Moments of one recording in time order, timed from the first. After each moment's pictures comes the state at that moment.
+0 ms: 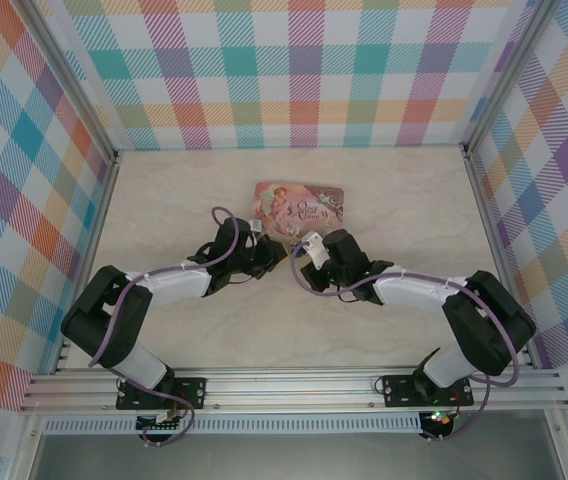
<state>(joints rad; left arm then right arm) -0.58 1.56 0.74 0.25 0.39 -1.16 0.73 1.48 0.70 0.05 -0.14 -0.01</state>
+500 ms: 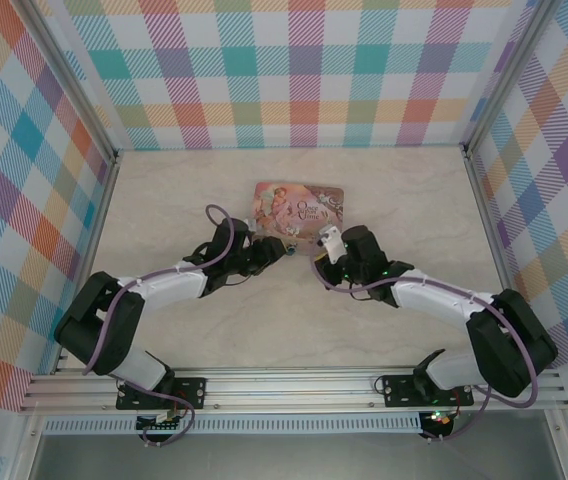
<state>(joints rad) -0.57 1.50 0.74 0.15 0.29 -1.04 0.62 1.35 0.66 0.01 -0.21 0.05</state>
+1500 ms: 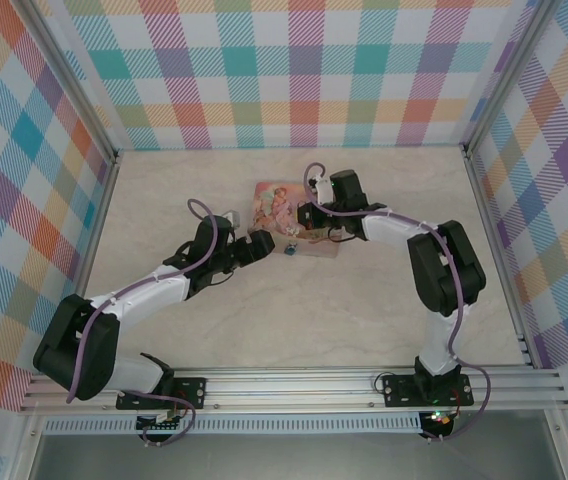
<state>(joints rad) -0.50 1.36 0.72 0.01 0.18 -0.81 0.46 1.91 1.22 -0.01 -0.50 0.35</state>
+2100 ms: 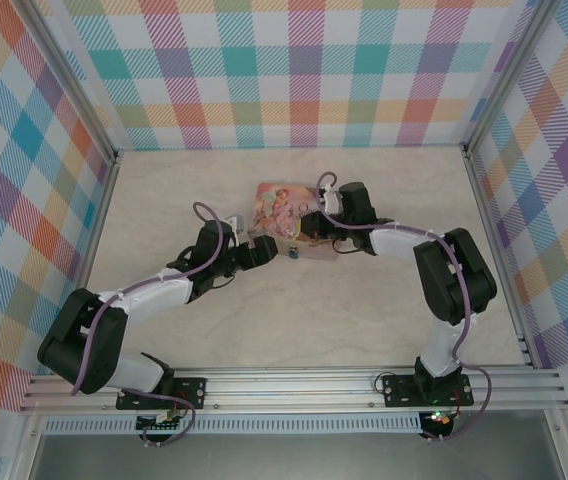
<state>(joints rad) -0.50 1.40 0.66 0.13 0.22 -0.76 0.43 1.83 1.04 0.17 -0.60 0.50</state>
